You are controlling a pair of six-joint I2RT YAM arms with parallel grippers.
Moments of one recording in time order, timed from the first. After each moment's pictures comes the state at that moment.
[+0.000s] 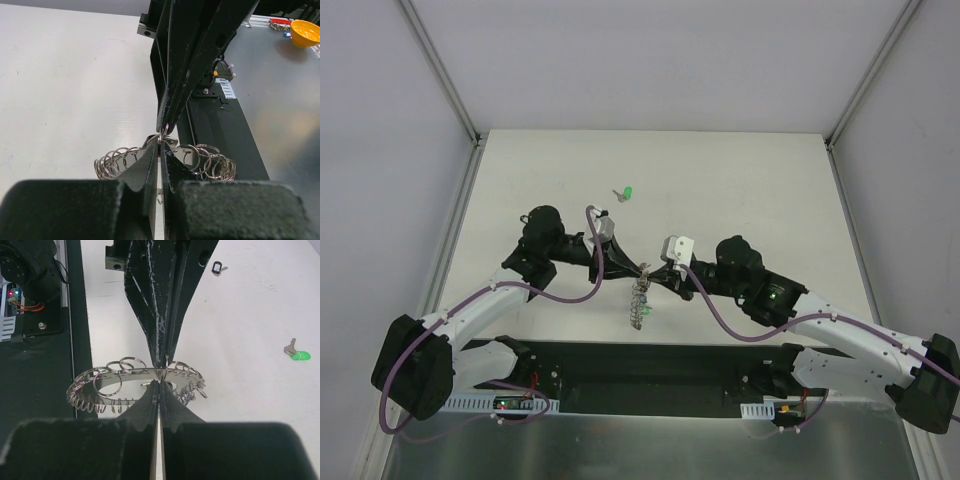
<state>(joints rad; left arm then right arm) -0.50 1.12 0.61 0.42 1.22 -0.08 0.98 0.96 0.71 -0.02 -0.35 -0.23</state>
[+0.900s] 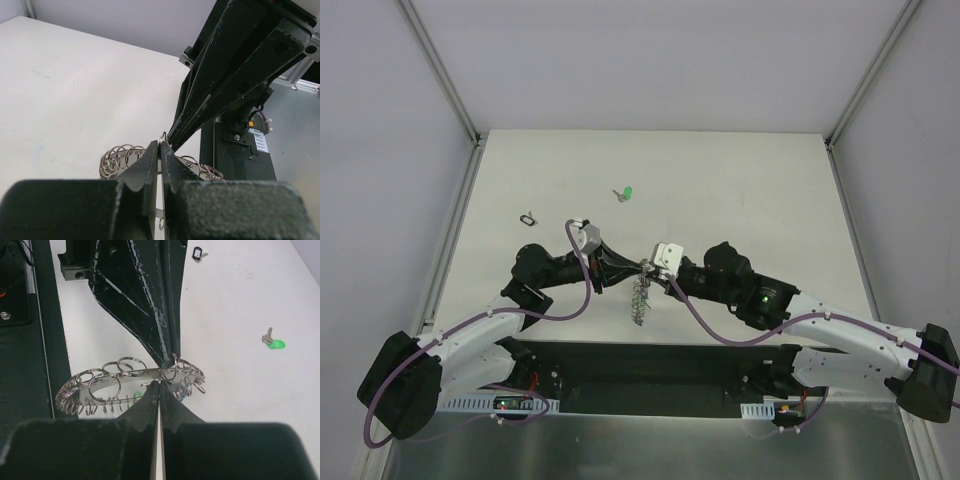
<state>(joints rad) -0.60 0.98 0.37 0.75 0.79 -0.31 1.07 1.00 0.72 -0.04 -0.14 -0.29</state>
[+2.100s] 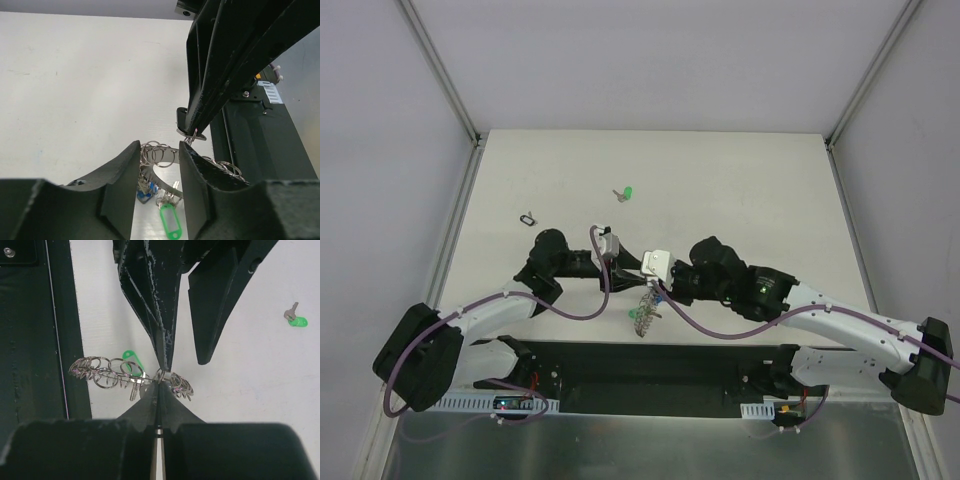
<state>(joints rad) -0.60 1.14 0.42 0.71 0.96 -0.05 1.09 1.06 0.88 -0.37 -0.15 -0.40</state>
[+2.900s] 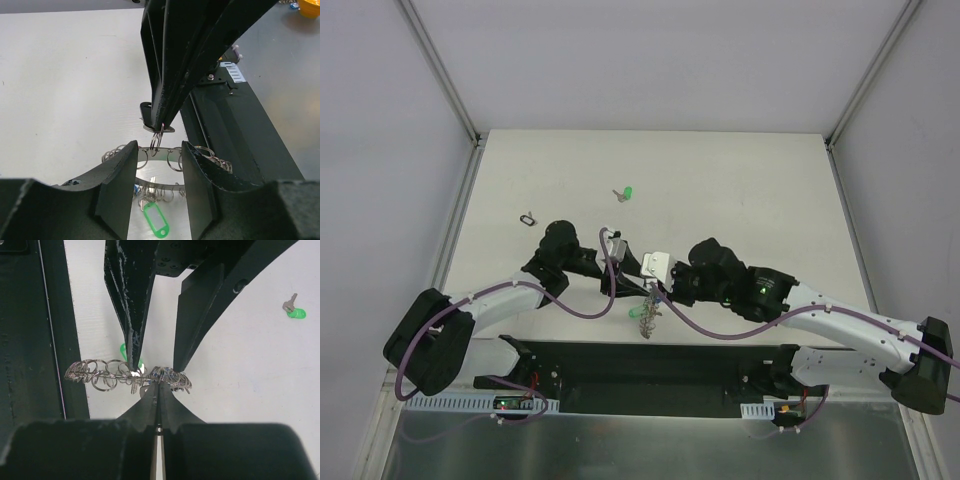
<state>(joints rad) -0.60 1.25 0.50 0.66 1.18 0.01 1.10 1.06 0.88 -0.40 -0.12 -0.41</state>
